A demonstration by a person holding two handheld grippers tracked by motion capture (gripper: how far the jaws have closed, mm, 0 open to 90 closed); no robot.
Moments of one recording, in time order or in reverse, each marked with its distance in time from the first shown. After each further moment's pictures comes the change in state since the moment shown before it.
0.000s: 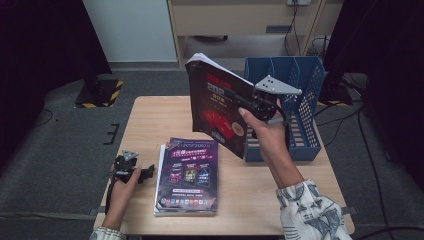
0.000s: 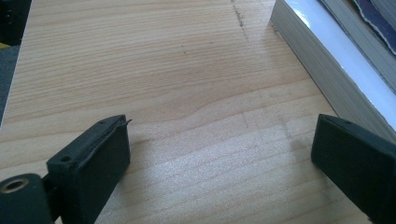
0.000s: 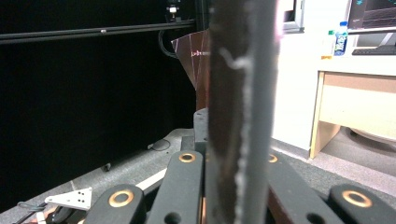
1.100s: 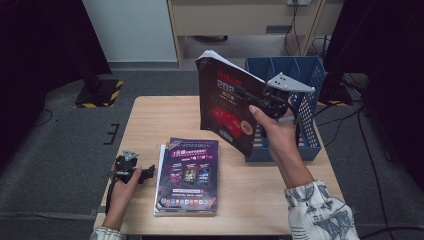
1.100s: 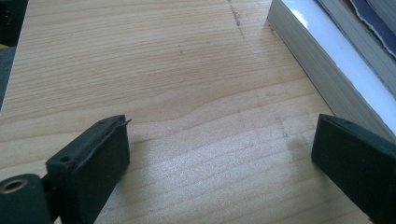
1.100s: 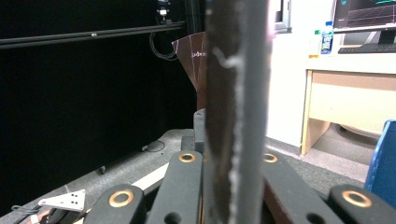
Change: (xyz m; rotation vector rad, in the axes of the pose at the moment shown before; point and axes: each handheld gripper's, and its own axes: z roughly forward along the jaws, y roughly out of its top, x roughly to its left) left arm -0.001 0.000 0.000 0.000 -0.003 0.005; right arm -0.013 0.008 -0.018 -0.001 -0.032 0.018
